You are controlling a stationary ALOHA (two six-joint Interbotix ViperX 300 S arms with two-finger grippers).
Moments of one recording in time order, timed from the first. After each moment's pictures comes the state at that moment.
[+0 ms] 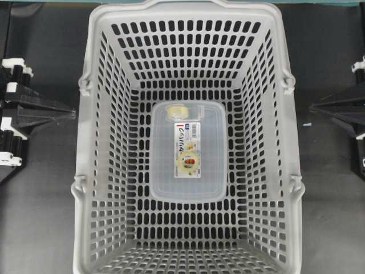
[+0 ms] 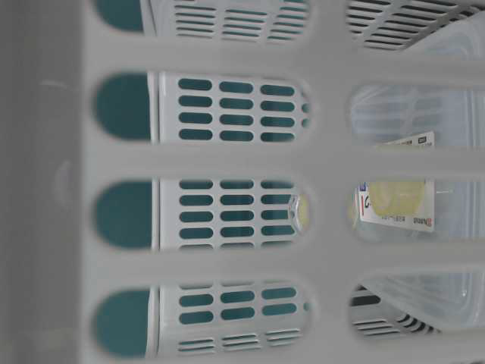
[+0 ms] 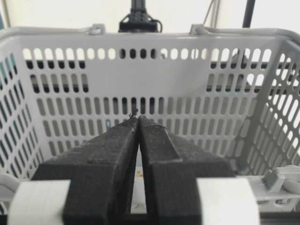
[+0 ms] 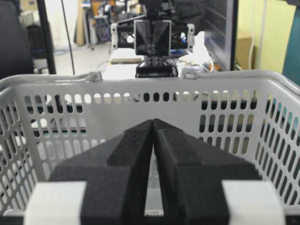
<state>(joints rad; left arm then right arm) 0.00 -0.96 1.17 0.00 -0.29 0.00 0.00 -0.97 1.18 0.00 -0.29 0.00</state>
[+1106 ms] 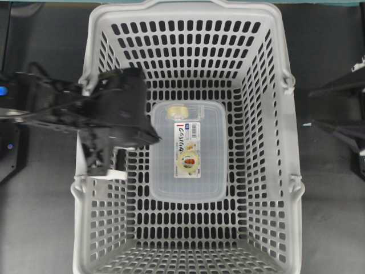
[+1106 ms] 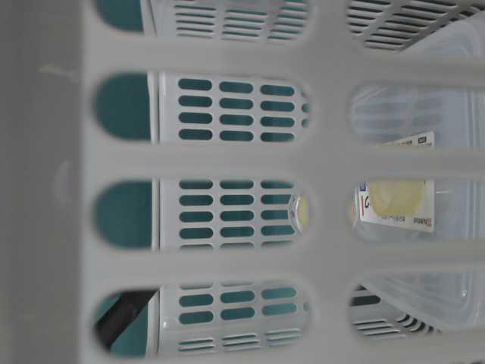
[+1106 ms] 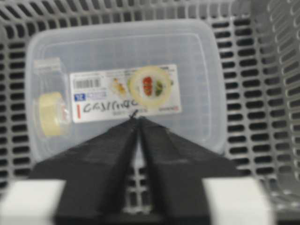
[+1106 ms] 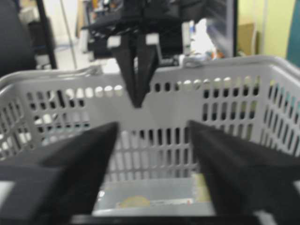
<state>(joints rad) -0.07 -0.24 0.35 0.04 0.71 0.00 0.00 -0.98 1.18 0.00 -0.25 0.05</state>
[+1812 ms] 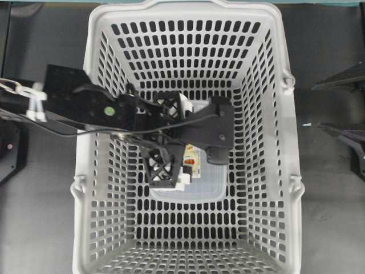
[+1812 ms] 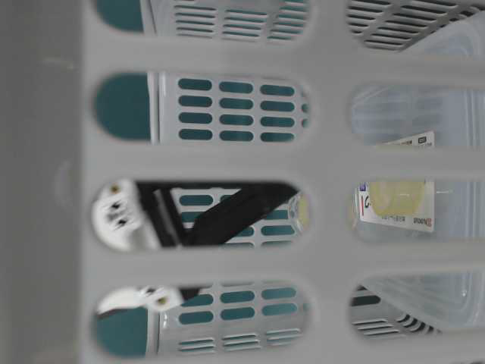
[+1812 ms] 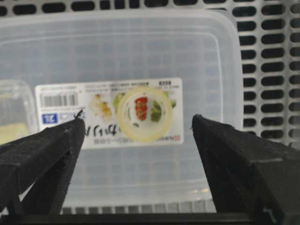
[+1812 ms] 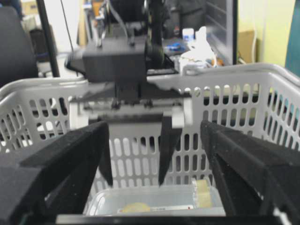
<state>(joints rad) -0.08 0.13 0.07 0.04 0.91 -0.06 0.00 -1.01 1.18 0.00 -0.24 0.05</state>
